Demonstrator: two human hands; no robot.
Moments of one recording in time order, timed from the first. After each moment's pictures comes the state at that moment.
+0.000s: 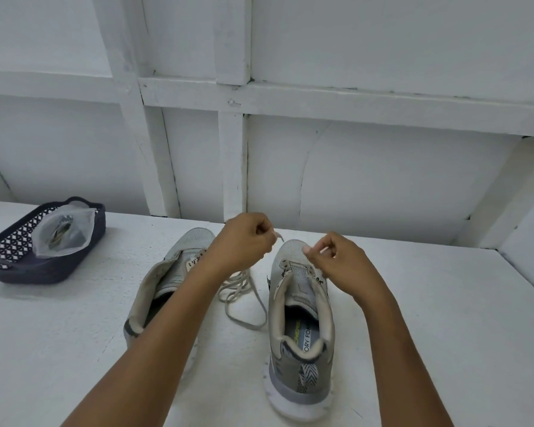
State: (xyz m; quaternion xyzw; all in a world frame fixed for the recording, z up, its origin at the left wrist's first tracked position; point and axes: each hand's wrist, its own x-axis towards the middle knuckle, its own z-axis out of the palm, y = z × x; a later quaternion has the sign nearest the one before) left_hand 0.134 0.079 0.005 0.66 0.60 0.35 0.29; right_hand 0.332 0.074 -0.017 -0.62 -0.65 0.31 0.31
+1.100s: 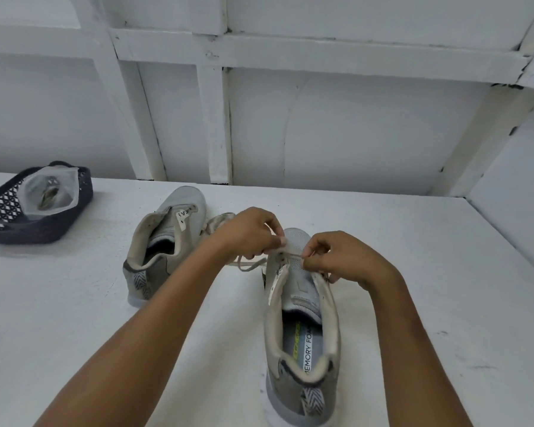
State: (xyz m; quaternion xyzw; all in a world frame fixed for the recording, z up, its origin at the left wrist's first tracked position) left_hand 0.162 0.032 -0.020 0.69 0.58 0.19 0.40; right_hand 0.356 0.001 -0.022 -0.61 -0.67 0.39 0.17
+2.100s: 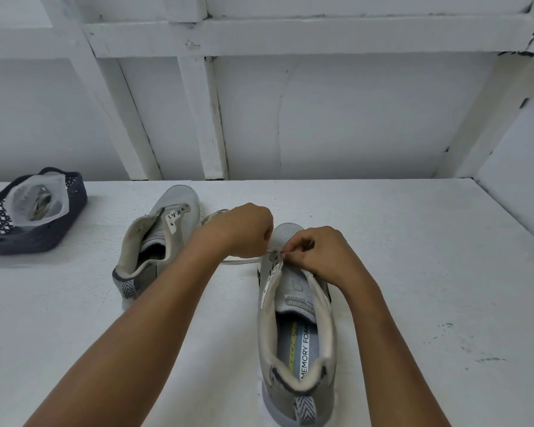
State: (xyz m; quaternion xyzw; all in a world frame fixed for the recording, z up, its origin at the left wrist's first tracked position) left_hand 0.175 0.042 -0.007 0.82 0.56 -0.05 0.12; right_hand 0.344 0.014 -0.059 -0.58 -0.68 0.35 0.28
